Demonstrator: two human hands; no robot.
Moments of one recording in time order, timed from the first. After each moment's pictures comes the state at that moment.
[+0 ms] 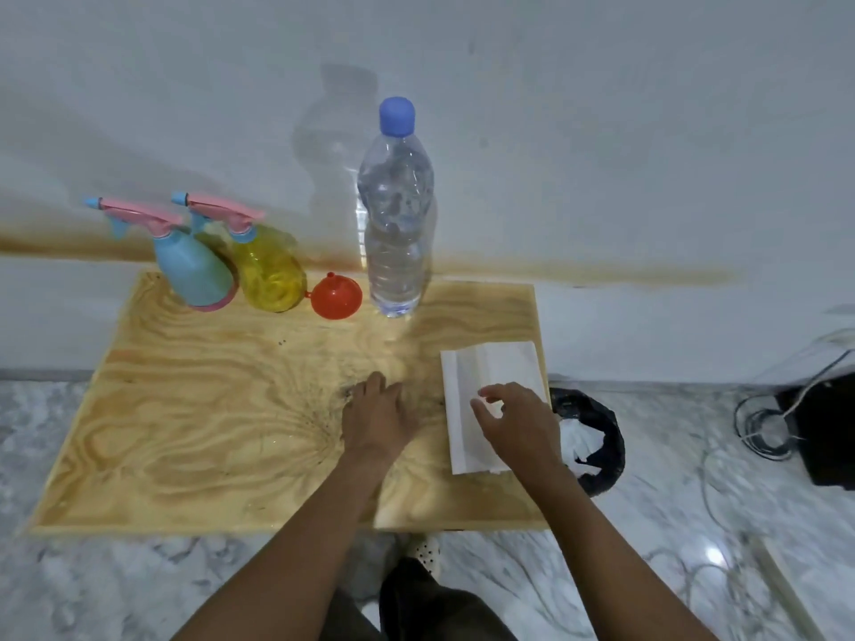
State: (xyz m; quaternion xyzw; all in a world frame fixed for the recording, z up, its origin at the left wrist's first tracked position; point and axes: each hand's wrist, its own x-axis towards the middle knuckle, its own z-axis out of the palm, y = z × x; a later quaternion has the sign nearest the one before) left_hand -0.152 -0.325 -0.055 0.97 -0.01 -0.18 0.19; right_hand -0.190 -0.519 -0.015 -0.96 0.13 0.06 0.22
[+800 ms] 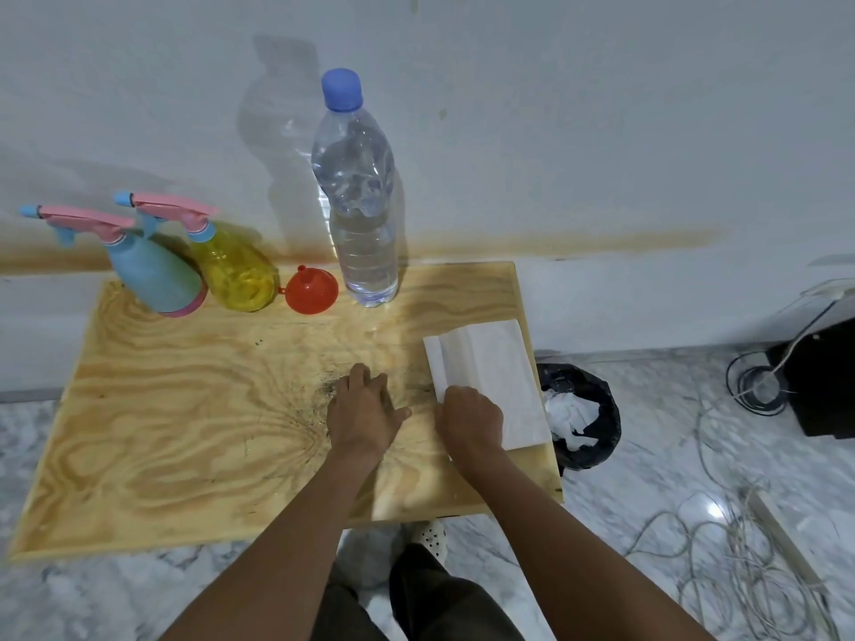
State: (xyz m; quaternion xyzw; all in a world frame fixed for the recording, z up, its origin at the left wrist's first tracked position) left_hand -0.151 -0.330 -0.062 0.97 -0.02 -0.18 0.15; right_hand -0.183 -0.472 -0.042 -0.97 0.16 0.16 0.13
